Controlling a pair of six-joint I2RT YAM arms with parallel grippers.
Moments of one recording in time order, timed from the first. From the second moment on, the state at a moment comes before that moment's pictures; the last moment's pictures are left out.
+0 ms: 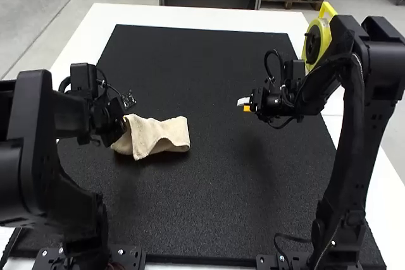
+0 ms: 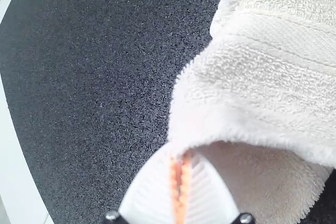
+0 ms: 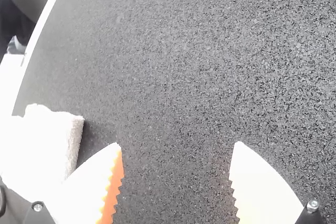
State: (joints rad) left arm 0.25 1.14 0.39 0.03 0.30 1.11; right arm 0.08 1.92 0.83 0.35 -0.81 0.28
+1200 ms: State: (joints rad) left arm 0.26 1.43 0.43 0.39 0.30 1.01; right arm 0.08 1.92 0.83 0.35 -0.81 0.30
